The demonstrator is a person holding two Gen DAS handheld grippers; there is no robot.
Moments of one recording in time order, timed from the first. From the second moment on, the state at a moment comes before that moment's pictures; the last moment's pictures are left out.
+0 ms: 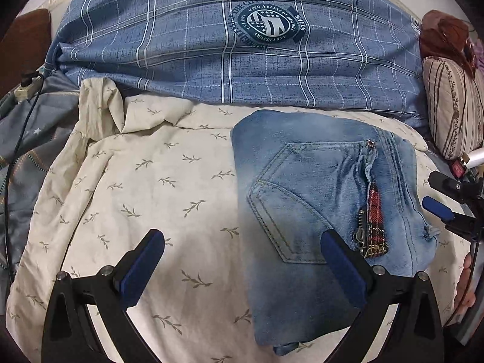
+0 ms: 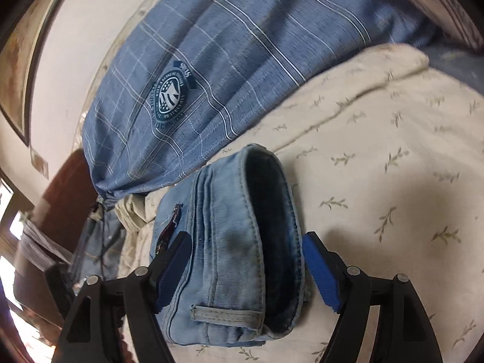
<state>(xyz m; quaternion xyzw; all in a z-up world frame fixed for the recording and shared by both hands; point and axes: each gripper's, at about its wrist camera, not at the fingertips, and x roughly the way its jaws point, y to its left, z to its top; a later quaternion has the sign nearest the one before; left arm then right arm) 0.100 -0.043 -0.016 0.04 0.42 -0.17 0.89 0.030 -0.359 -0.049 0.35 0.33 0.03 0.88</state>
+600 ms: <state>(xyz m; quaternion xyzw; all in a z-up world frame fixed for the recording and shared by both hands) 0.100 -0.050 -0.015 0.05 0.42 -0.17 0.89 0.055 -0.345 -0.071 0.35 0.37 0.06 0.86</state>
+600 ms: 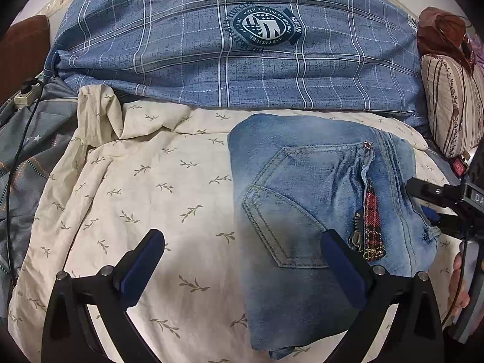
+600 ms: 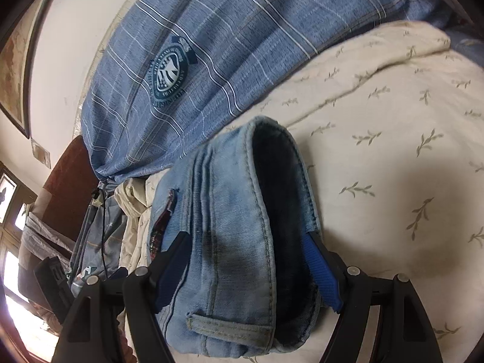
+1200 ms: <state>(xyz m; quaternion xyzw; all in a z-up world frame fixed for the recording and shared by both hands) 0.137 -0.063 -0.041 -0.05 0.48 -0.26 0.84 0.078 -0.330 -0.081 0.36 0.36 0.11 0.85</state>
